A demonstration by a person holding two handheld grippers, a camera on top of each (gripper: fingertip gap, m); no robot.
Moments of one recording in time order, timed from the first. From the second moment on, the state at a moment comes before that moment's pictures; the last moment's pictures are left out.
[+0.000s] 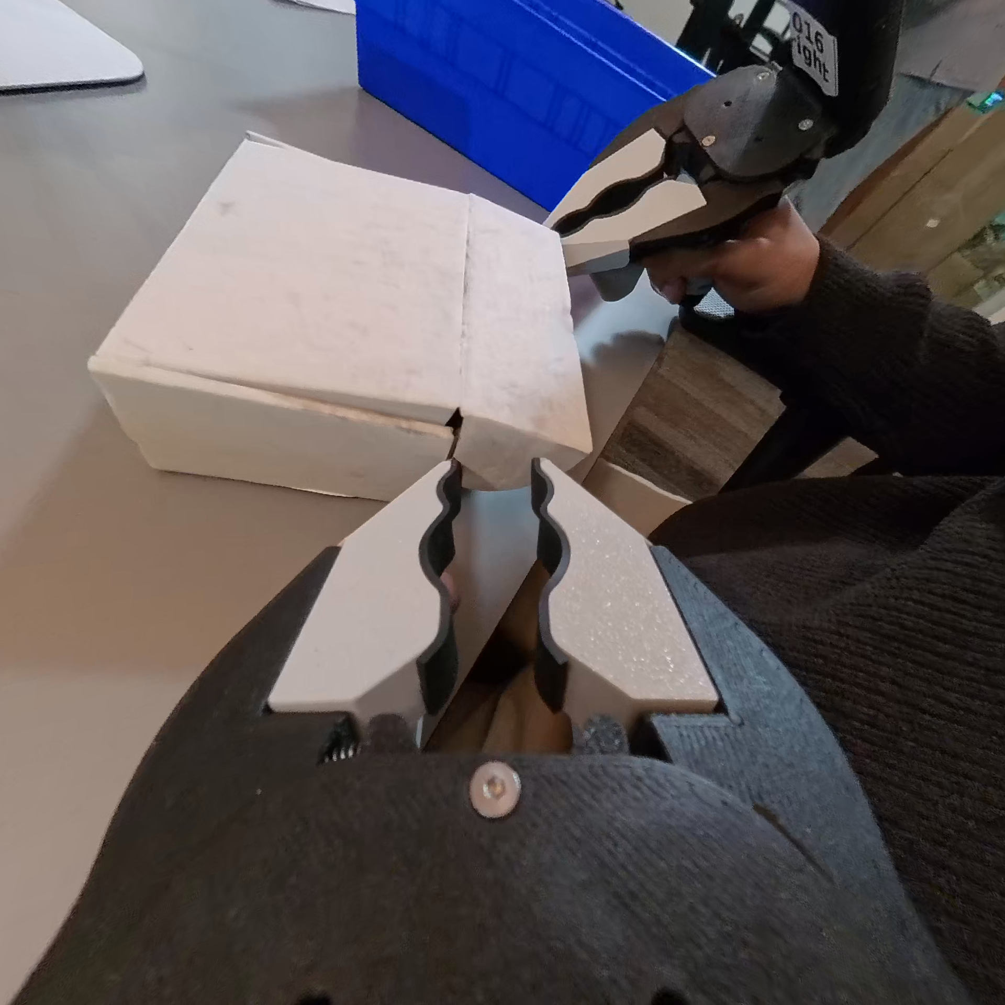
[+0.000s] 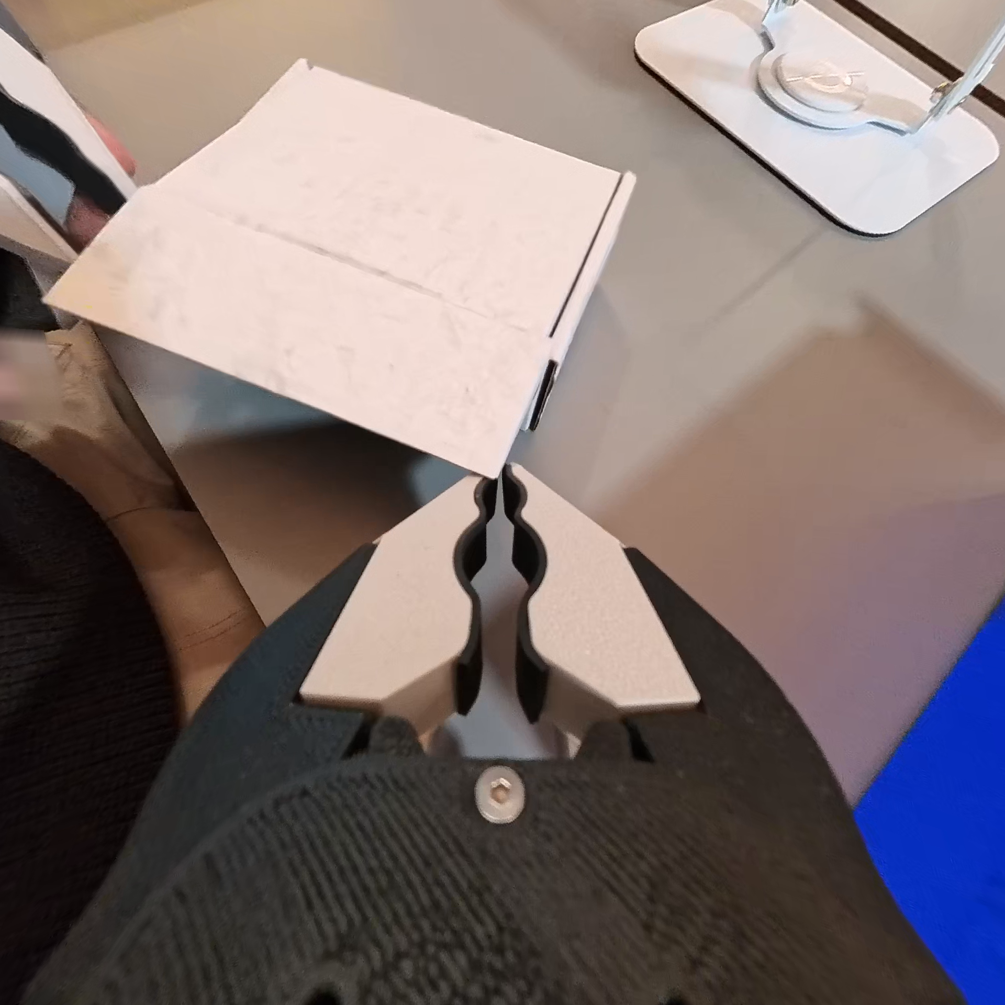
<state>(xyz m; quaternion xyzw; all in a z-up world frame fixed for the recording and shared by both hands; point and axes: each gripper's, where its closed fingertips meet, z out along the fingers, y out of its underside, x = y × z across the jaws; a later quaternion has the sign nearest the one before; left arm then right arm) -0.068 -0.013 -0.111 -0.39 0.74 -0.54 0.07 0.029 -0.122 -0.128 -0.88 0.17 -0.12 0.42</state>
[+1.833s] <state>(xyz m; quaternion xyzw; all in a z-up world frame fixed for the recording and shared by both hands) -0.040 0.018 -0.120 -0.39 0.76 -0.45 0.26 0.022 -0.111 -0.129 -0.89 0.13 -0.14 0.42</state>
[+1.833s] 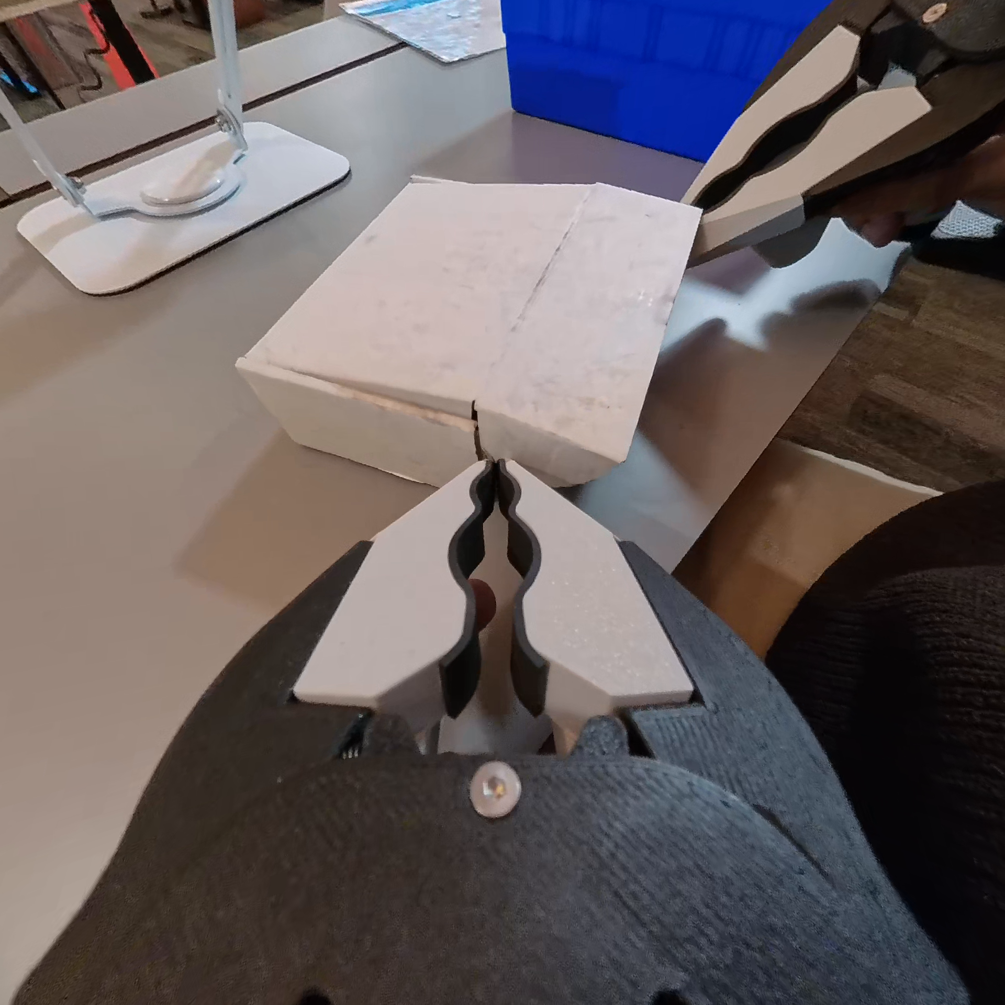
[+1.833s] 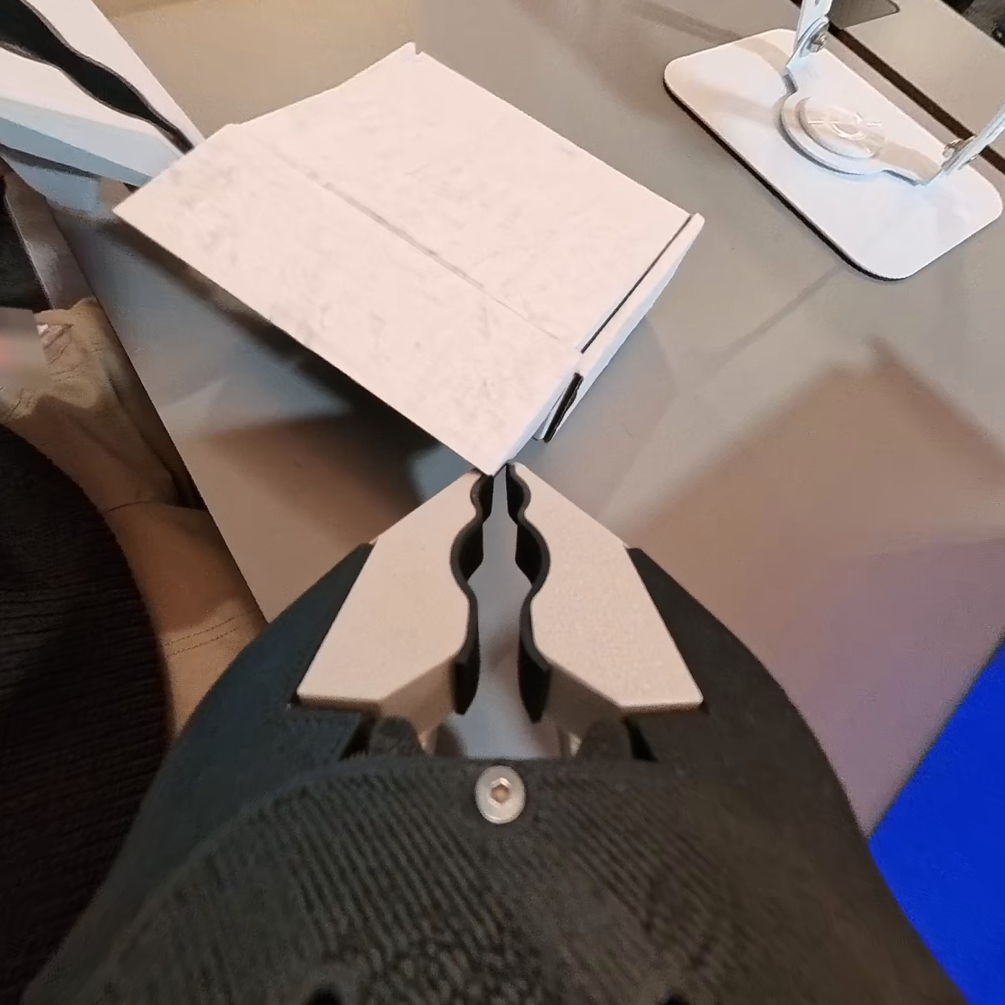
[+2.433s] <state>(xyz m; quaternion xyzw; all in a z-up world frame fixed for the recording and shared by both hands) -0.056 0.005 -0.101 -0.47 0.69 -0.54 0.05 0.024 -0.112 -0.129 -0.88 0.14 -0.13 0.43</state>
